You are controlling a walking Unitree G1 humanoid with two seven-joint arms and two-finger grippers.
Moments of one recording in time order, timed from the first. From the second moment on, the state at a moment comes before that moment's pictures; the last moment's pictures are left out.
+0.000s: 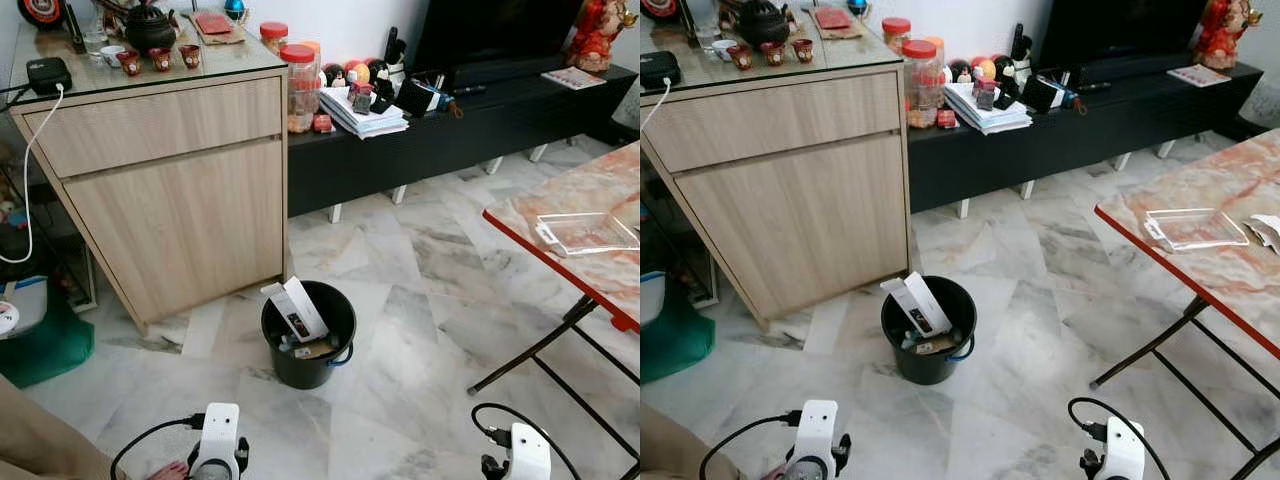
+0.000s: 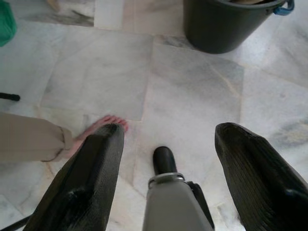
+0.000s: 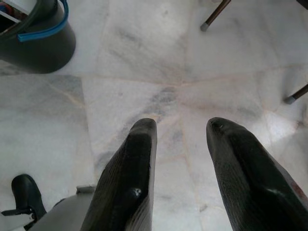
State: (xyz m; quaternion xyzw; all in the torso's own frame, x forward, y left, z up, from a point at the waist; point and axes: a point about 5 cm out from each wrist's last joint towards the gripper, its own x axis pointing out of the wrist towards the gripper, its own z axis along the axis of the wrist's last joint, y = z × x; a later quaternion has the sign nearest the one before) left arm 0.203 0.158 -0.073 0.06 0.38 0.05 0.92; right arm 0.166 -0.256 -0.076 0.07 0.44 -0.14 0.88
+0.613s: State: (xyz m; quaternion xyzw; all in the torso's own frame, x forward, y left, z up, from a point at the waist) left arm 0.206 0.161 -0.071 0.06 0.38 0.05 0.92; right arm 0.171 -0.258 -0.074 0.06 0.44 -0.14 0.89
